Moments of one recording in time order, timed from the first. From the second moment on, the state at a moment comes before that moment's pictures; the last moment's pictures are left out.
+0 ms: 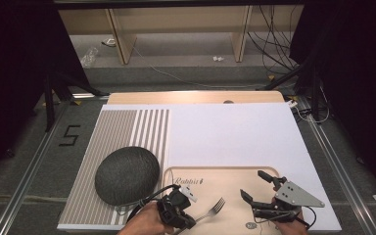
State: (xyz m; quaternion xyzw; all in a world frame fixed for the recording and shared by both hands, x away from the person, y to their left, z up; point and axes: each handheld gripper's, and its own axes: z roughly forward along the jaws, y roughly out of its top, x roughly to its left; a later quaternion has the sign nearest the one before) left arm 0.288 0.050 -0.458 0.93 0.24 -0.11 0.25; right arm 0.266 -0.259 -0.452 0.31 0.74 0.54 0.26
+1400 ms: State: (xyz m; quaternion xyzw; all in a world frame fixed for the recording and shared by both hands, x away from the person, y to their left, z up) left arm 0.269 0.032 -0.457 0.93 0.20 -0.05 0.31; right arm 0.266 -0.258 -0.452 0.30 0.74 0.54 0.26
